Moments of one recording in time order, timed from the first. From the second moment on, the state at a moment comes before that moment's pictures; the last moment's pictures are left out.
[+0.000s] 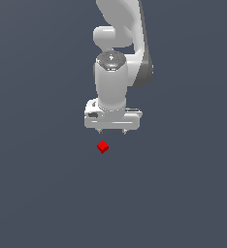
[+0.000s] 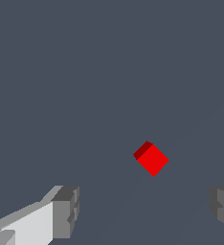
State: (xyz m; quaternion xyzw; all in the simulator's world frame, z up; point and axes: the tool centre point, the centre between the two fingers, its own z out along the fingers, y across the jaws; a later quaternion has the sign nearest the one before) arm 0.007 -0.005 0.184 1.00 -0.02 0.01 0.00
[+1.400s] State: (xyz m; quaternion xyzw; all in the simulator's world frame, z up) arm -0.008 -0.028 0.102 0.98 0.18 0.01 0.00
